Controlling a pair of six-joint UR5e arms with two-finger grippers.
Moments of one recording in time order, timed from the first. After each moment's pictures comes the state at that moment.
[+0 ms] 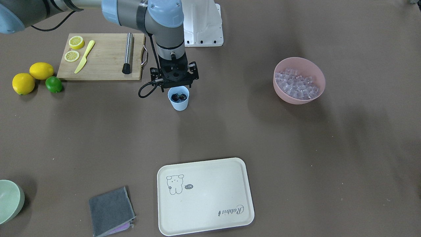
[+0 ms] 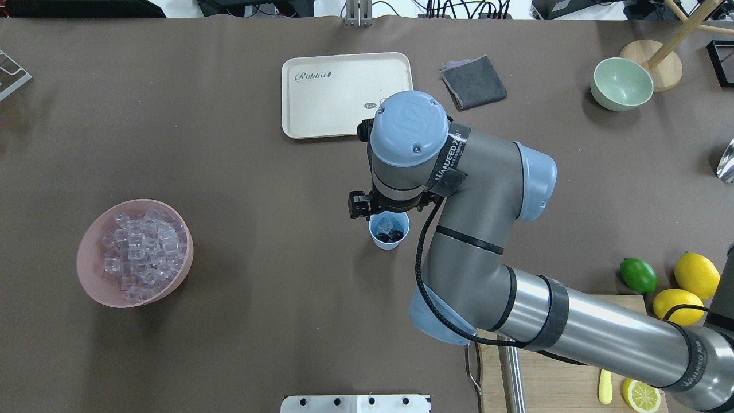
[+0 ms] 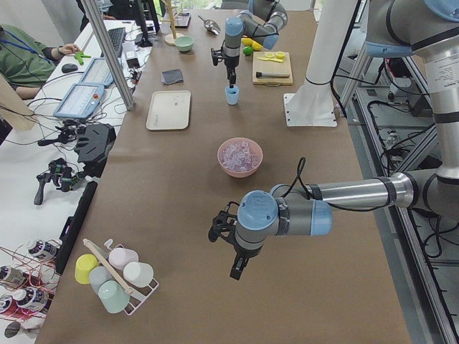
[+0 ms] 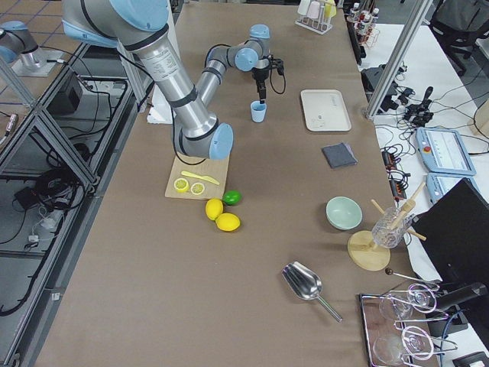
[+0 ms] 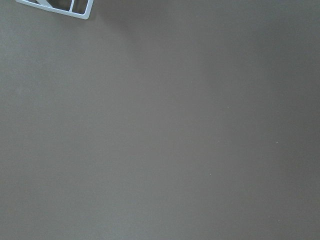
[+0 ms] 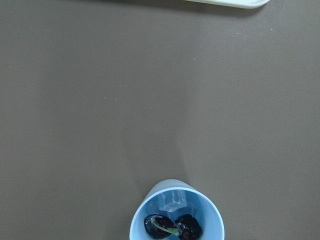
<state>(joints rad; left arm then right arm) -1.69 -1.23 -1.80 -1.68 -2.34 0.46 0.53 -0.83 1.76 -1.78 1.86 1.02</state>
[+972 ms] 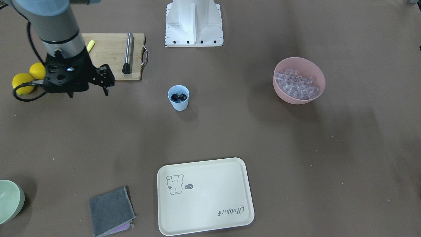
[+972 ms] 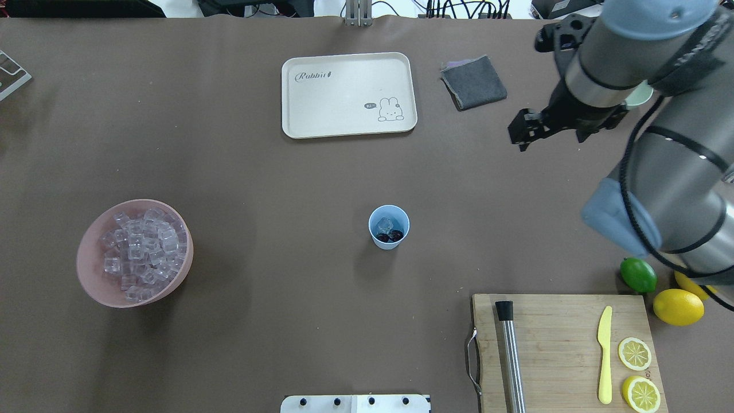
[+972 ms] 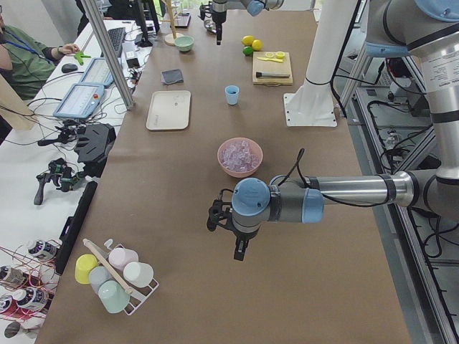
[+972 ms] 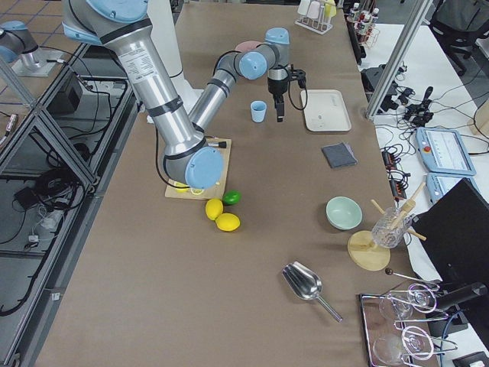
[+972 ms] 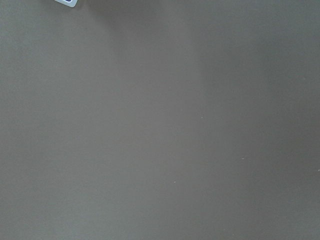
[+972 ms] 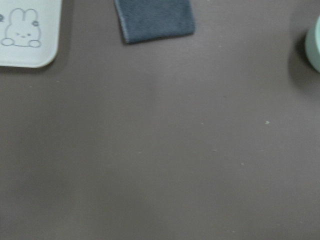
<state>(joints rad) -1.57 -1.24 -1.88 -1.64 -2.44 0.14 0.91 -1.12 2.04 -1.98 2.02 0.71</state>
